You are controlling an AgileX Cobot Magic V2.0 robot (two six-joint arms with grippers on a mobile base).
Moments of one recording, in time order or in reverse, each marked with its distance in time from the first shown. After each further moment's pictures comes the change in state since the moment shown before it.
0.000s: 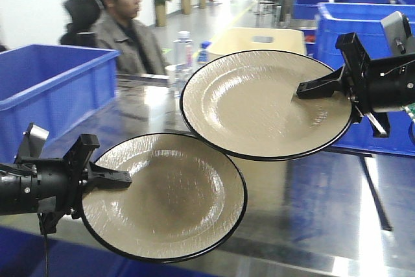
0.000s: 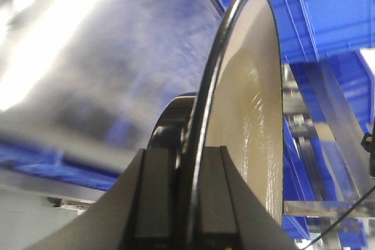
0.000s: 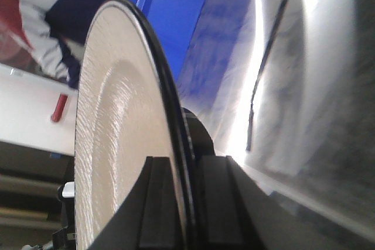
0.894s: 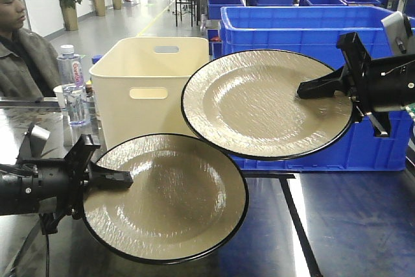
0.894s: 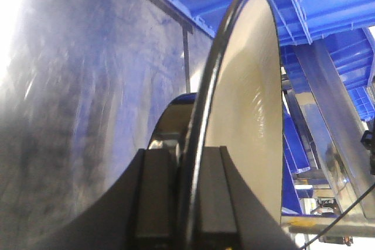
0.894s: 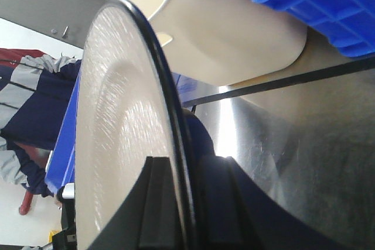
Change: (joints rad) left arm 0.000 0.000 0.000 0.000 0.002 0.000; right arm 0.000 0.000 0.000 0.000 0.000 0.000
